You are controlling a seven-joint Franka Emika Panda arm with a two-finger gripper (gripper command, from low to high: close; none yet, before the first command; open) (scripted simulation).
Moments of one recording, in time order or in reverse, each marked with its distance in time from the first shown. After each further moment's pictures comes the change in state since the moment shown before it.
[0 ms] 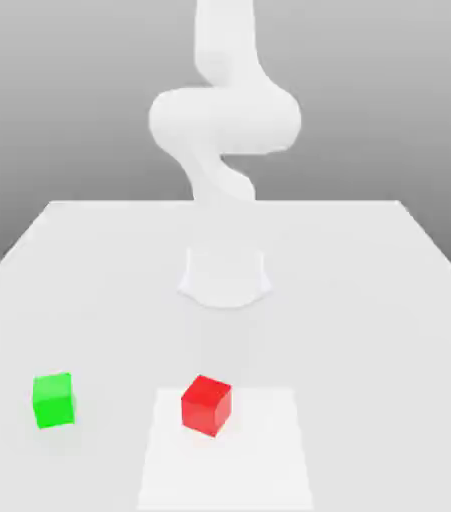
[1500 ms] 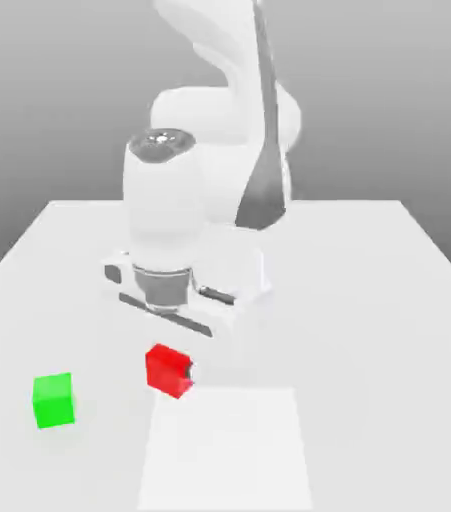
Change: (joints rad) arm -0.304 0.686 -0.087 -0.407 0.009 0.375 0.372
